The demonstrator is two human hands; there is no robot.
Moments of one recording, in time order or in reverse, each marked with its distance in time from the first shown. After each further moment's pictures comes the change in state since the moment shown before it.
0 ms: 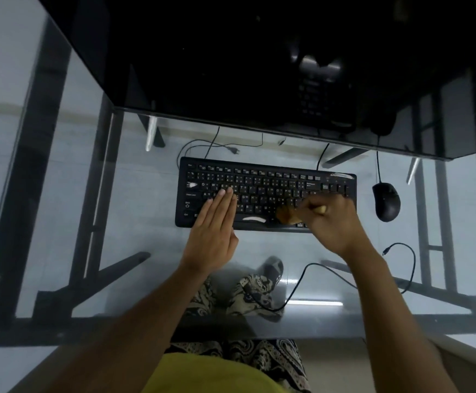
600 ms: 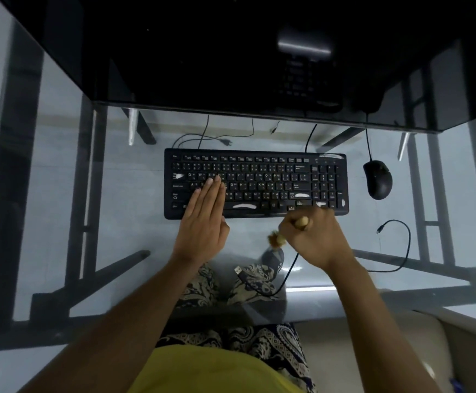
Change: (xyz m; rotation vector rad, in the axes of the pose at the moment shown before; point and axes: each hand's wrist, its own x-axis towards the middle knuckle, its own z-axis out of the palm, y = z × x) left_hand 0.000 0.002 -0.003 0.034 -0.002 -0.009; right_hand -0.041 0.009 0.022 -0.002 -0.054 0.024
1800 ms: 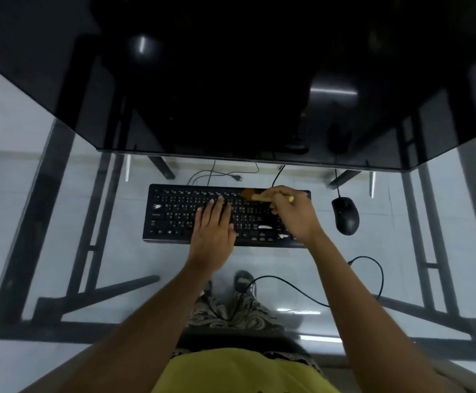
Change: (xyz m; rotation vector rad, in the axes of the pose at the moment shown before) left_hand 0.057 0.092 -0.017 -0.002 -0.093 -0.222; right_hand 0.072 0.054 -0.063 0.496 0.051 0.020
